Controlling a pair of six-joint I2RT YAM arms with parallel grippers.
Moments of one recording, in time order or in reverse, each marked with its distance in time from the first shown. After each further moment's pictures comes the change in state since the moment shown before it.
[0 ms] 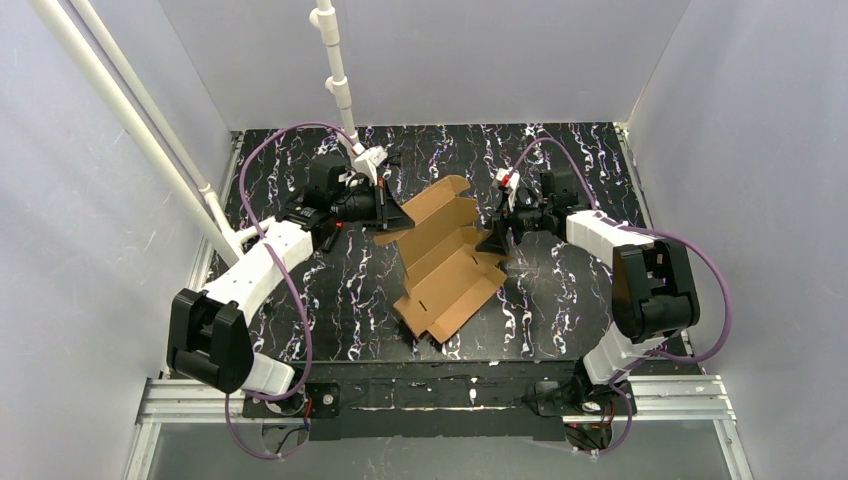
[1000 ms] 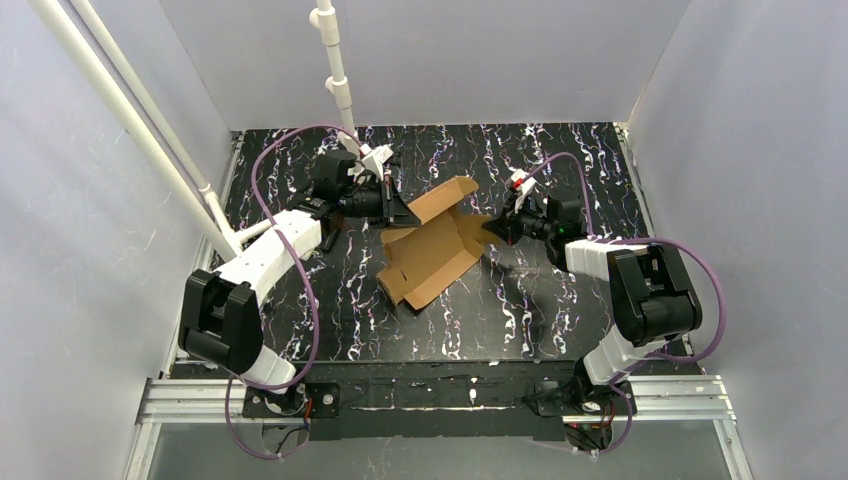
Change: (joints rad) left arm -0.006 0.103 0.064 -0.033 0.024 -0.077; right arm 0.000 -0.021 -0.275 0.699 0.218 0.358
